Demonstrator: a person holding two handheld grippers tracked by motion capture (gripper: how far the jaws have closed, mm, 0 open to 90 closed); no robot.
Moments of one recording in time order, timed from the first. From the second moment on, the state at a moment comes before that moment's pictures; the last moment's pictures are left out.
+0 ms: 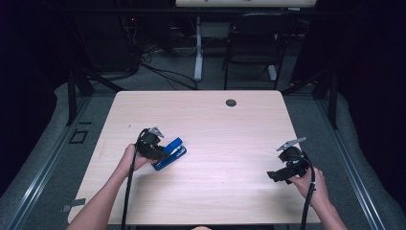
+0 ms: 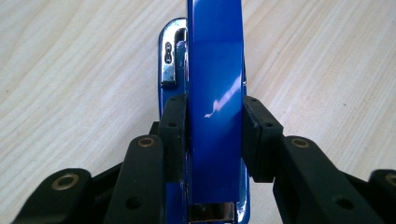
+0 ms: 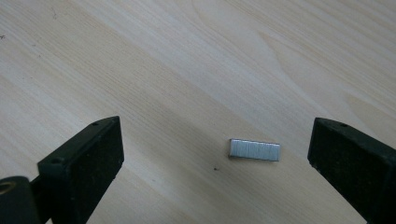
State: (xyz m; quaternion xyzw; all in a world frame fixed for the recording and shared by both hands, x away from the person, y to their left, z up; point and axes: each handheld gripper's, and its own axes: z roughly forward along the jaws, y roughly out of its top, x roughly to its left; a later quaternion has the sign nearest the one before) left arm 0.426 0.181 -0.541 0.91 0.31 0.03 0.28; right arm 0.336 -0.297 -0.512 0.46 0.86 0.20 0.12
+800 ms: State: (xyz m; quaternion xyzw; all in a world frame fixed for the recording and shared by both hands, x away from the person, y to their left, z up) left arm 0.419 0.168 -0.542 0.92 0.27 0.02 0.29; right arm 0.336 -0.296 -0.514 0.46 0.85 0.21 0.12
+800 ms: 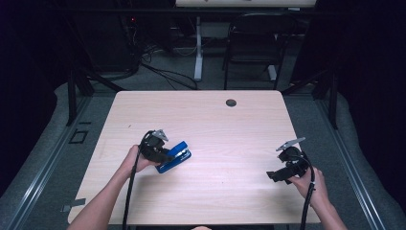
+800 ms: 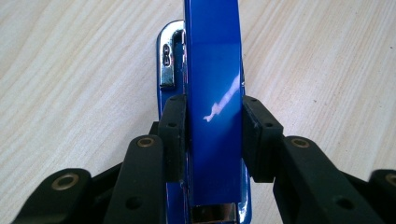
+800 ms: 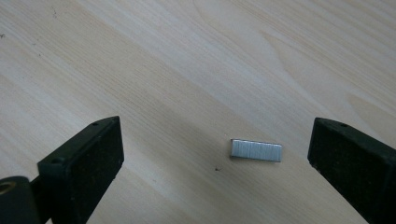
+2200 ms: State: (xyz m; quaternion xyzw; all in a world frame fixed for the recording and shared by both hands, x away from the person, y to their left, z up) left arm 0.407 0.144 -0.543 0.94 0.19 0.01 0.30; right arm 0.337 -0.295 -0.514 0.46 0.86 0.20 0.12
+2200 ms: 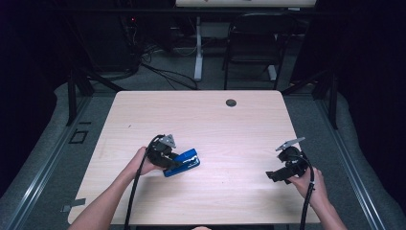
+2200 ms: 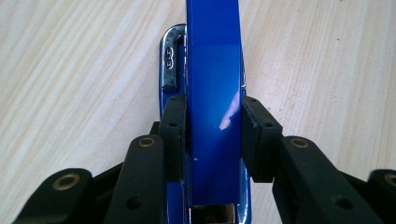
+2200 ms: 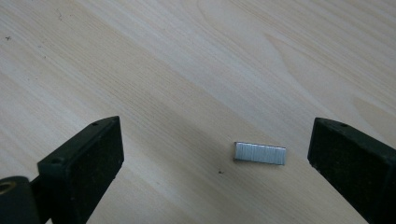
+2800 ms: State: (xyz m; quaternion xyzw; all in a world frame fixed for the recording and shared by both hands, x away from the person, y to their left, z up) left arm 0.403 0.136 -0.543 0.94 0.16 0.00 0.30; right arm 0.338 -0.295 -0.514 0.46 0.86 0.20 0.12
